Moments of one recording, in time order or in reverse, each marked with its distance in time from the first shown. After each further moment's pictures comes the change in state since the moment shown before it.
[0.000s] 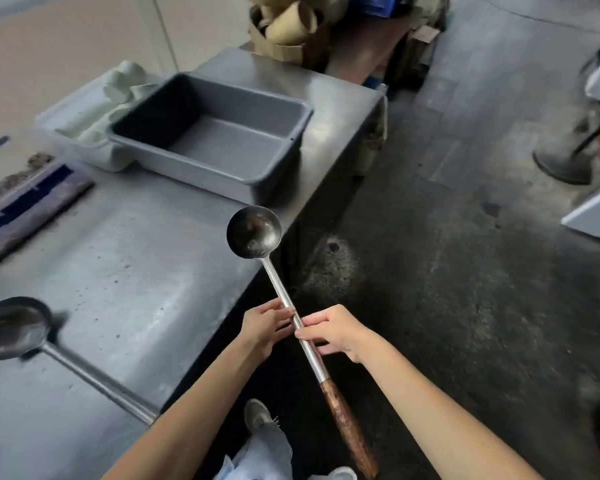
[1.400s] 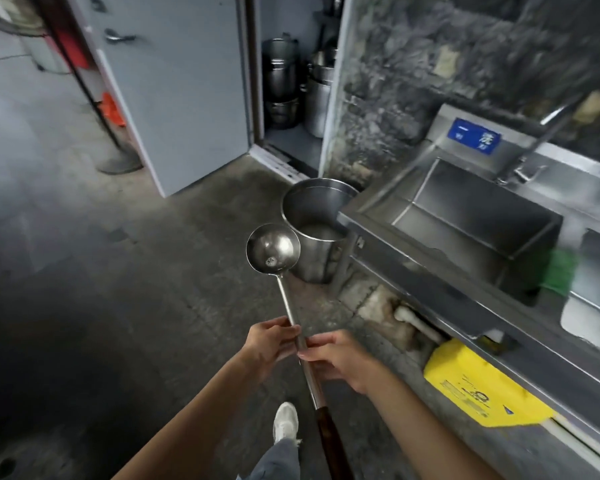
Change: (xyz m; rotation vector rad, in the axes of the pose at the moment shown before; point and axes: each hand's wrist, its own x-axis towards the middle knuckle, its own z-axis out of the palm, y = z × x) left_hand -0.197 -0.373 0.583 0.952 -1.018 -0.332; right_hand -0.408 0.416 -0.309 1.050 1.018 0.012
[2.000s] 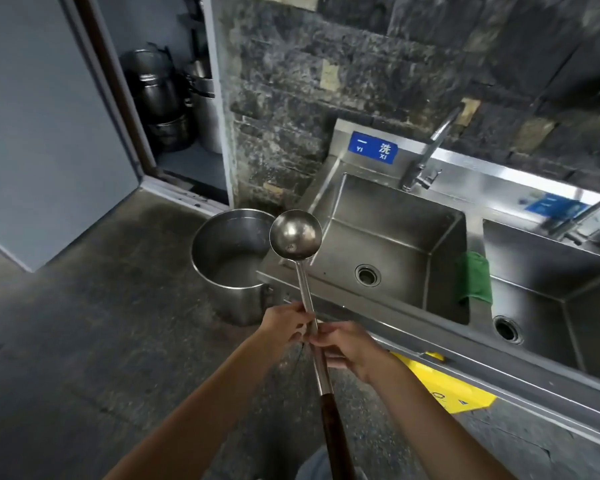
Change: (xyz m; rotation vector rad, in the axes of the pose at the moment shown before) left_hand 0.175 0.126 0.214 0.455 -0.268 -0.041; right_hand 0.073 -0.112 -0.191 0.353 0.361 -0.022
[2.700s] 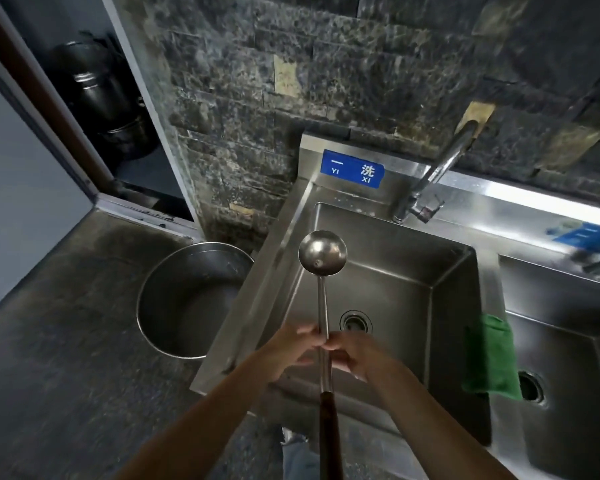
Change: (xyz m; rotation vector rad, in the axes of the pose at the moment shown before) left_hand 0.234 0.138 0.115 0.380 -0.240 -0.078; right_hand 0.237 -0.141 -0.167 0.281 0.151 0.257
